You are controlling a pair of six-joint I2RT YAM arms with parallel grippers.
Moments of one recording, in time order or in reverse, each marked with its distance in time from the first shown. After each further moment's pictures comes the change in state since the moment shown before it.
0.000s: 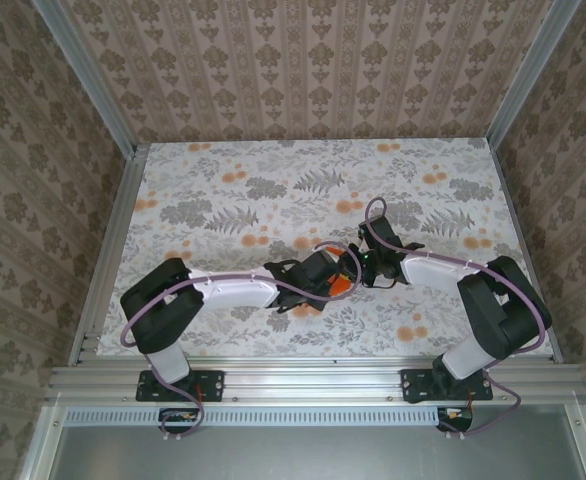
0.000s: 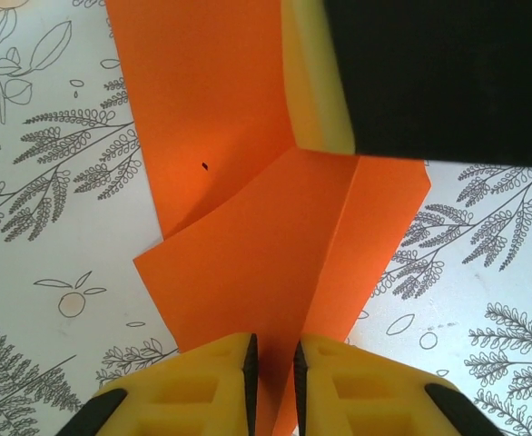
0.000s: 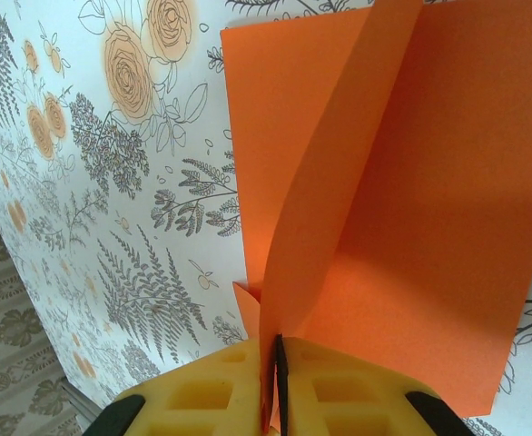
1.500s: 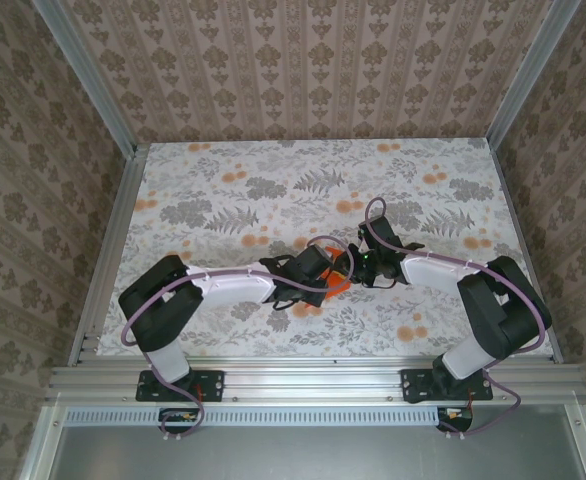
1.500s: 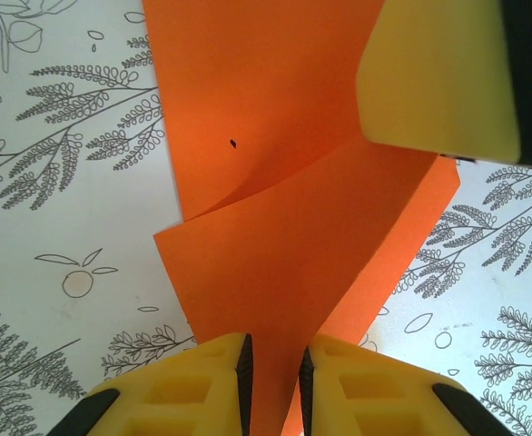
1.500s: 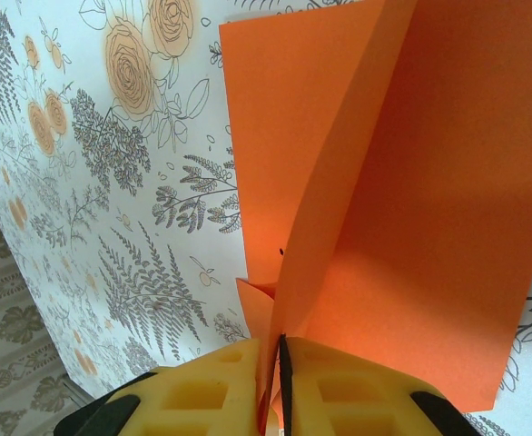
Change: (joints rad) left arm 0.053 0.000 -0.010 -0.011 0.086 -0.069; right arm 0.000 0.000 0.000 0.000 -0.005 0.000
